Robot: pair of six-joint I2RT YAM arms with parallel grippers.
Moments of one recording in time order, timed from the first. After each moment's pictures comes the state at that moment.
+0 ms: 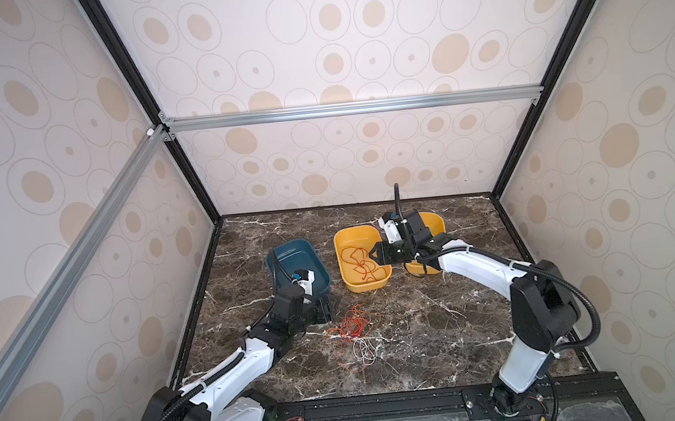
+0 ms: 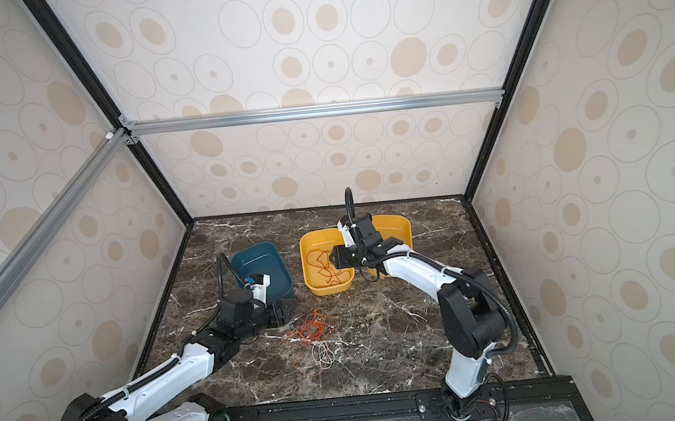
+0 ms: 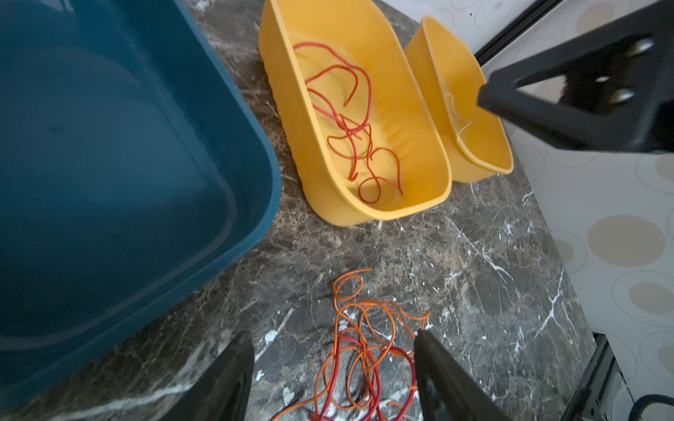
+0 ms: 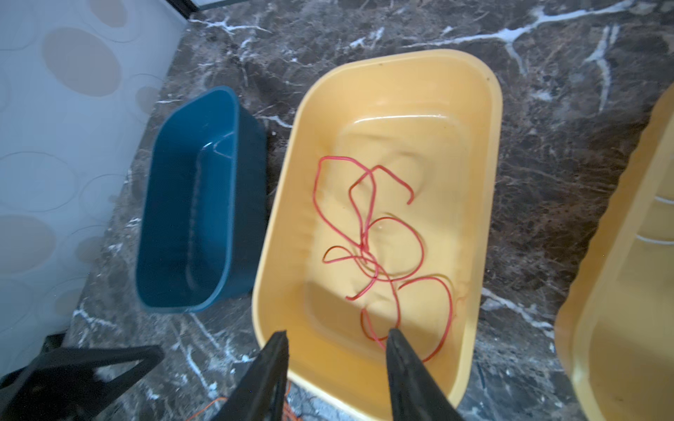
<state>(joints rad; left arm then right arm) -0.50 1.09 0.42 0.07 0.20 -0.56 0.53 1.69 1.24 -0.29 -0.28 0.40</state>
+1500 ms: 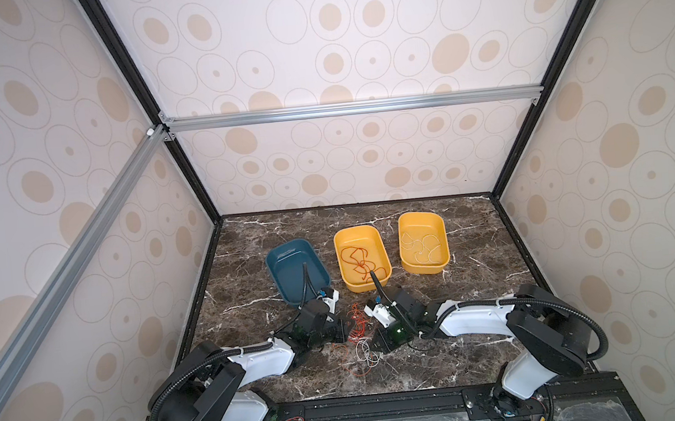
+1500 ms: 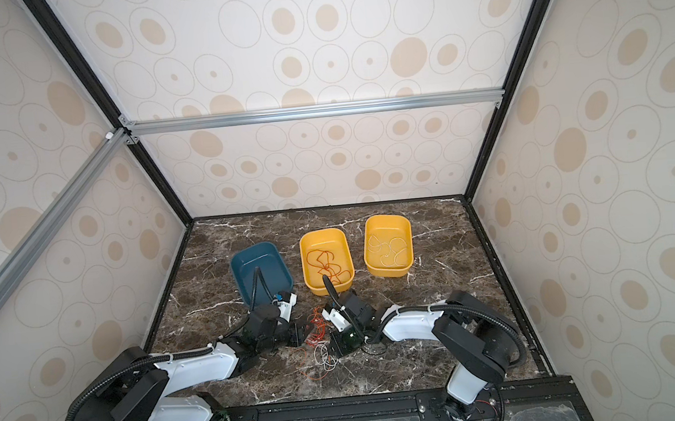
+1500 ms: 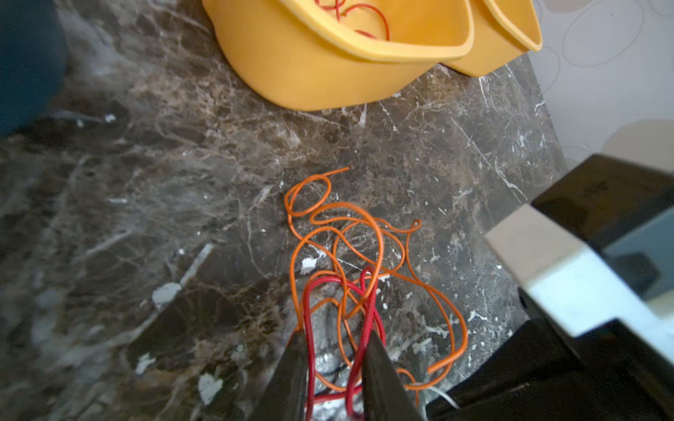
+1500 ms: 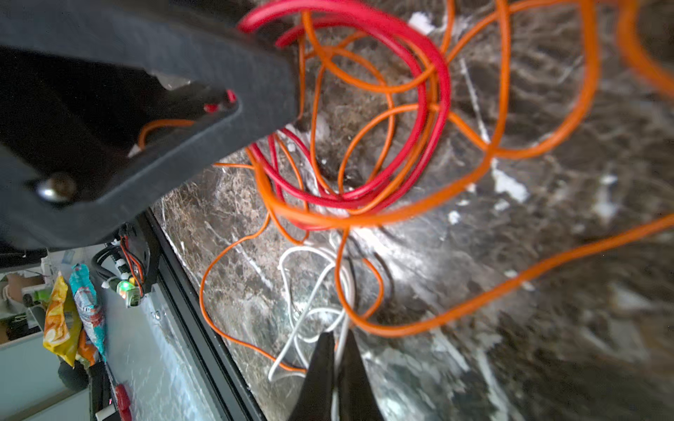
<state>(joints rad) -0.69 1.35 0.34 0.33 0.18 -0.63 0.88 1.57 0.70 -0.13 -0.43 0.53</state>
